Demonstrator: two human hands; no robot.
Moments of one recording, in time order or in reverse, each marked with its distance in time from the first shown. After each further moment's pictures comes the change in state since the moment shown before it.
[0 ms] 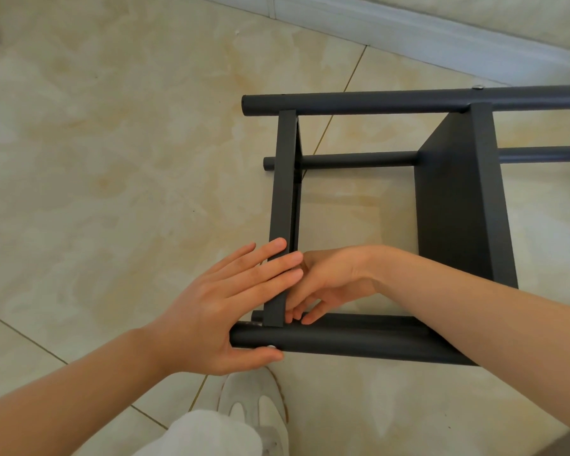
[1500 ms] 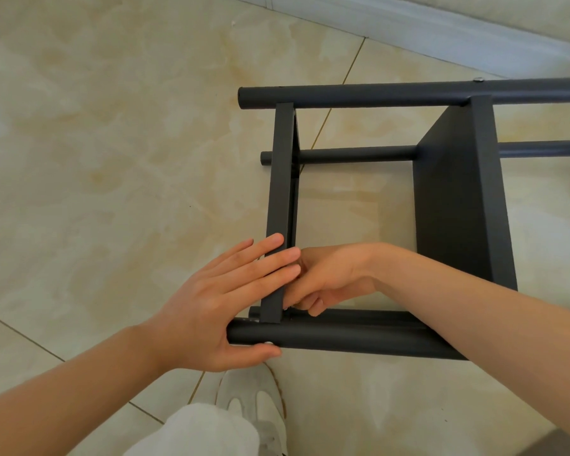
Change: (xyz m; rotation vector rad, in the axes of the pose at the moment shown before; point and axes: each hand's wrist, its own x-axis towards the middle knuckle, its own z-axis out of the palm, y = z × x) left_hand -0.002 -0.002 0.003 -0.022 0.010 0.006; right_hand -0.004 0.001 0.006 -0.058 -0.018 -0.070
